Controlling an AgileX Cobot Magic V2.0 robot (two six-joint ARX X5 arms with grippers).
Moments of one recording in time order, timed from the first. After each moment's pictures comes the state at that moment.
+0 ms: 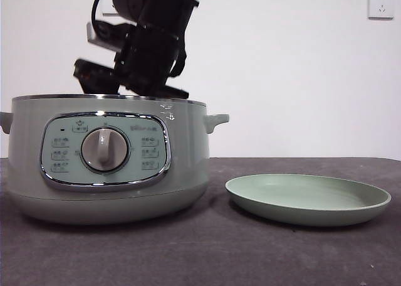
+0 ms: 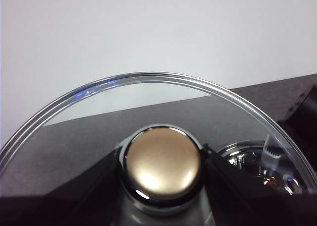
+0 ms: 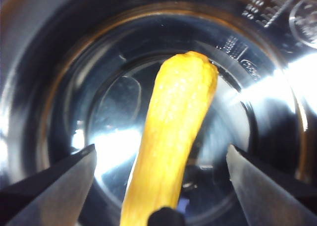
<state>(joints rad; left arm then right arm) -0.40 0.57 1.12 -0.72 -0.39 0.04 0.82 2.21 2.00 -0.89 -0.10 -0.10</state>
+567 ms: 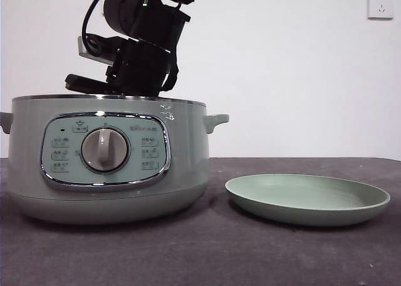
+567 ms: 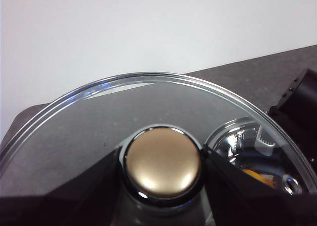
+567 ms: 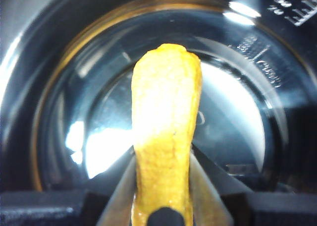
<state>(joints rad) -0.40 0.61 1.12 -0.78 -0.39 0.04 0.84 2.24 2.00 -0.87 -0.10 -0.10</state>
